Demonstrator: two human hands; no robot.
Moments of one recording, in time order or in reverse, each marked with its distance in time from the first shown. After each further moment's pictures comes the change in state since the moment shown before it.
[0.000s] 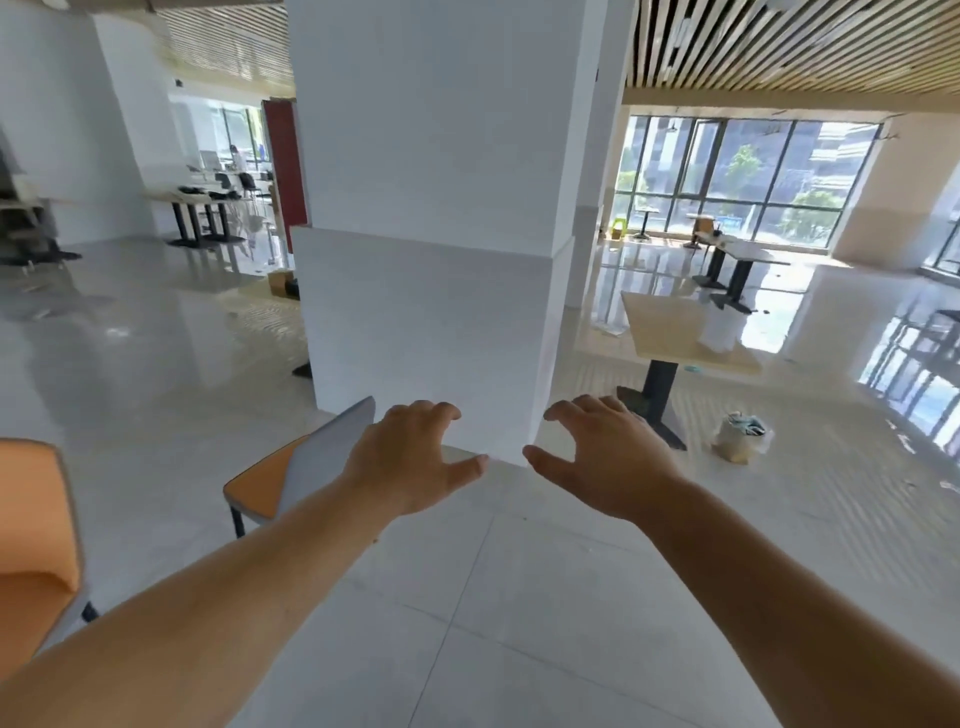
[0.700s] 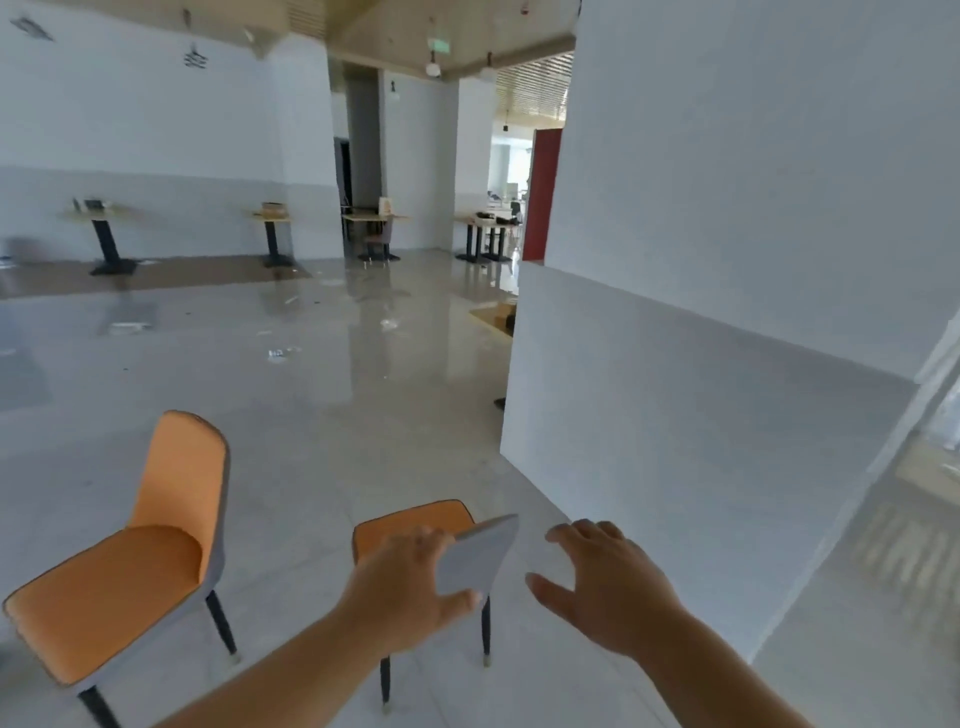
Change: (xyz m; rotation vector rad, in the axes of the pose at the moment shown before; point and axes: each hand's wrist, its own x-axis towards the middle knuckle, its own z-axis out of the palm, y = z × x) left_hand 0.268 -0.247 0.166 0.029 -0.133 -0.682; right_hand 0.491 0.004 0.276 0.222 -0.303 -0.535
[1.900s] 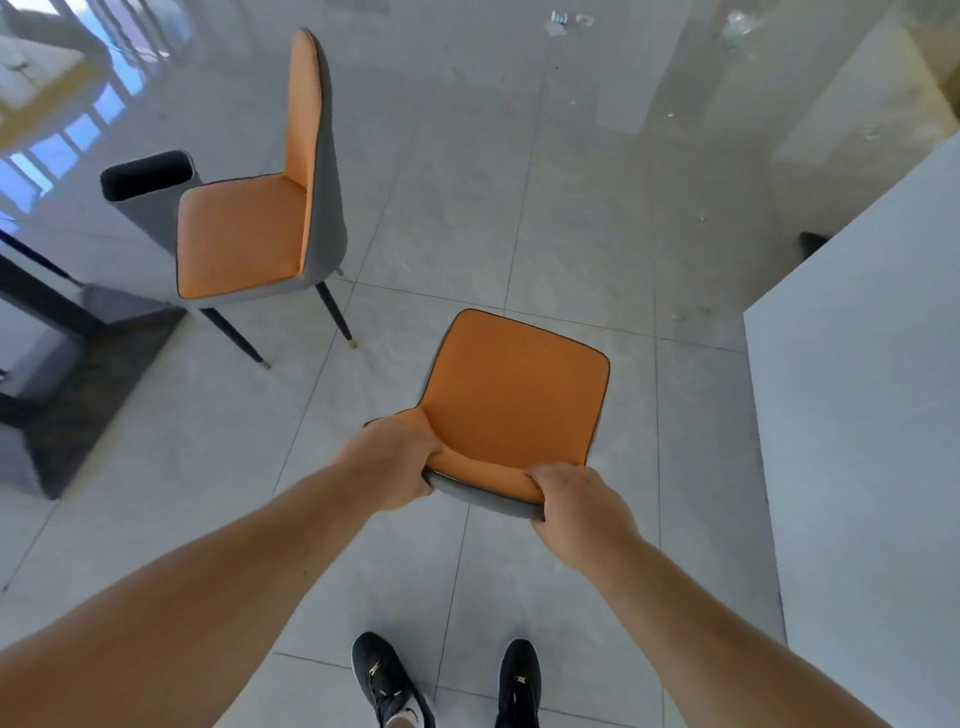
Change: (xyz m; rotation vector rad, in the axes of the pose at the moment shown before) left_hand 0.345 -0.153 0.255 -0.090 -0.309 -0.660; right_hand 0.481 0.129 0.347 -0.041 -0.627 -0.609
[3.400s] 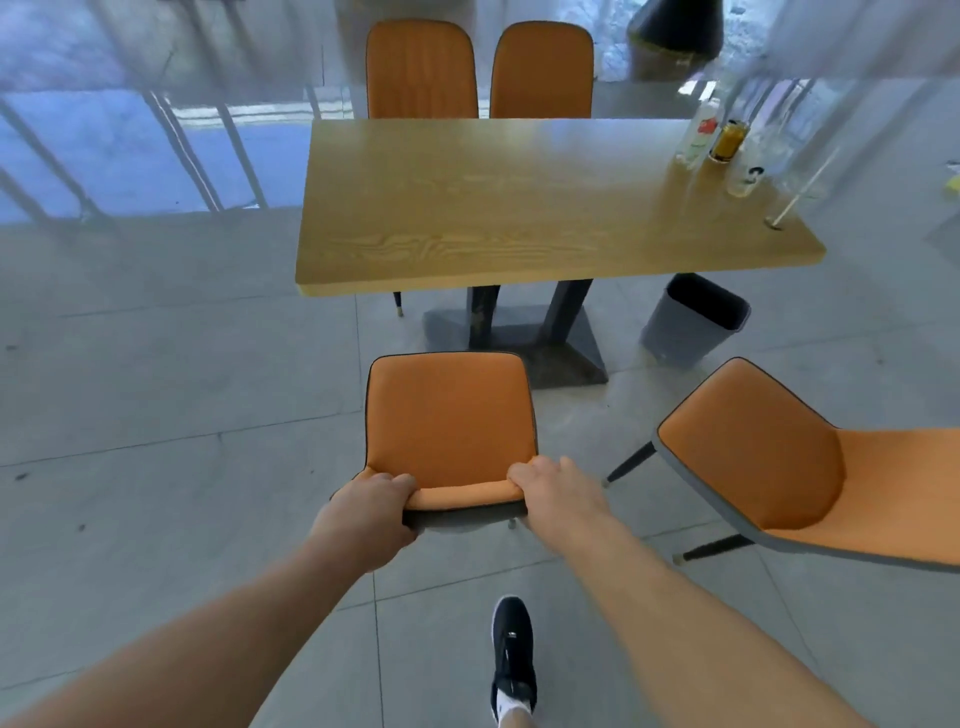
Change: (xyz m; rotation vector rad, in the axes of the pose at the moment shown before) left_hand -0.356 -0.431 0.089 -0.666 0.369 -1.192; right_hand 0.204 -0.674 0.060 -0.683 -0.169 -1.166
